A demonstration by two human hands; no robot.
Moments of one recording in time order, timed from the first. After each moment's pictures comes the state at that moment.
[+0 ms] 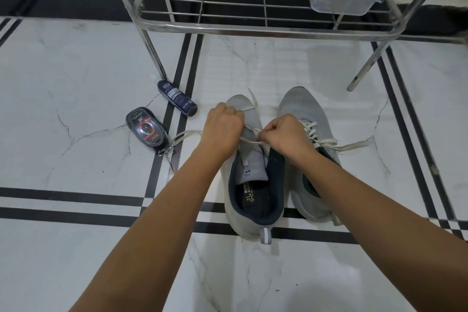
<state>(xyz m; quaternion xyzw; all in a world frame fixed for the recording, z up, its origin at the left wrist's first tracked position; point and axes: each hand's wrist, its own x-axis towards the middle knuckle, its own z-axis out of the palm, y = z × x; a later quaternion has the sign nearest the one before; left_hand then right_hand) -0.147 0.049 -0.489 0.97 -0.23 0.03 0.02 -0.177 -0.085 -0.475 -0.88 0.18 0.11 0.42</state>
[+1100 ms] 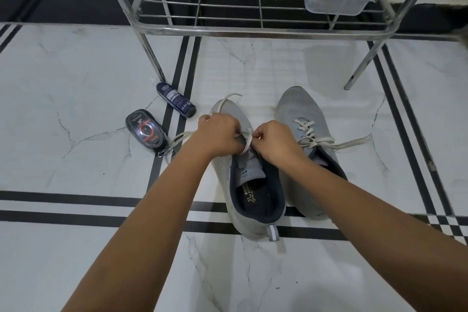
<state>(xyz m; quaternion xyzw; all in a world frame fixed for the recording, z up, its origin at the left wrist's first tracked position) -0.148 0.058 -0.481 0.97 -0.19 -0.12 0.10 -0.191 -0.074 -0.473 -0.94 0.06 0.13 0.32</state>
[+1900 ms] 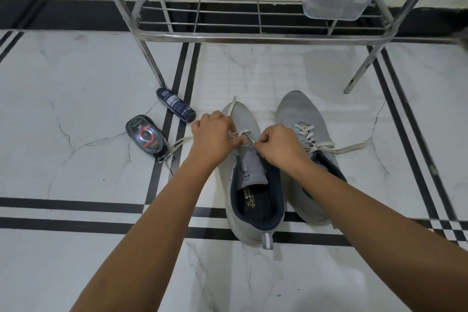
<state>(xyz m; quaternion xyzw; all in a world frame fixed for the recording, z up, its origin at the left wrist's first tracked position) -0.153 0.057 -0.487 0.98 -0.07 -0.07 0.18 -0.186 -0.083 -0.475 -0.93 0.11 0.13 0.33</state>
